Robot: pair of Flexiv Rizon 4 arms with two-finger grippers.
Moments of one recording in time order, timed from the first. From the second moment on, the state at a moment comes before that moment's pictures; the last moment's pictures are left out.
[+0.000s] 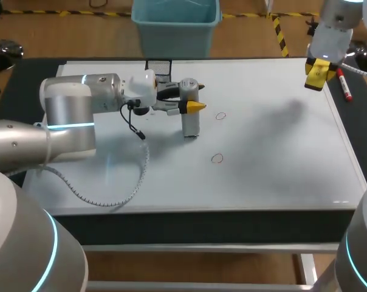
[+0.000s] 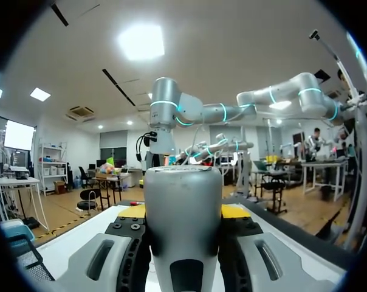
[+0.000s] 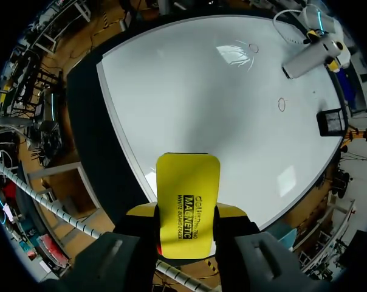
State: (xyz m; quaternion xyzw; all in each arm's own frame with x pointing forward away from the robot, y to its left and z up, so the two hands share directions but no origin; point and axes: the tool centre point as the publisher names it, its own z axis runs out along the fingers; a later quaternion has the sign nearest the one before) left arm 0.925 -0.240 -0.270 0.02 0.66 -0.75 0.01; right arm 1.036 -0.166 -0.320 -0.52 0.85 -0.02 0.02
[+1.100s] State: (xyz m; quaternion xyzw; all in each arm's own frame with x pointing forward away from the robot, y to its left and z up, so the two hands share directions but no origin) left arm 0.931 -0.113 -0.227 -0.02 0.69 -0.72 0.08; right arm 1.036 -0.166 -0.320 -0.52 0.85 -0.02 0.02
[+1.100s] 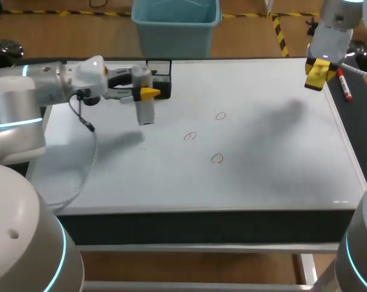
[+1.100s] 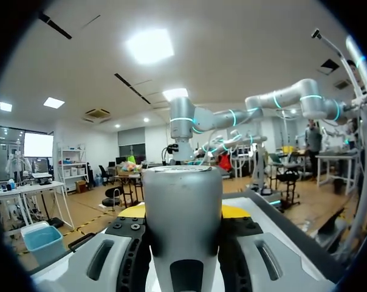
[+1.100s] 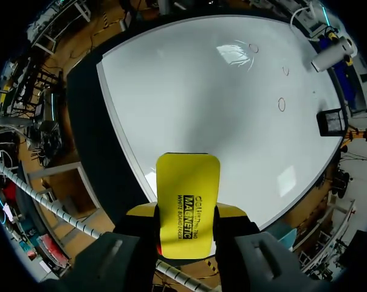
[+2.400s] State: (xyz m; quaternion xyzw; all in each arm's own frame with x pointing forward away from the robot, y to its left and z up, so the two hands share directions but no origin) left arm 0.942 -0.007 -0.236 -0.05 0.68 -0.73 0.10; right arm 1.025 -0.117 -0.311 -0.60 0.80 -0.01 0.03
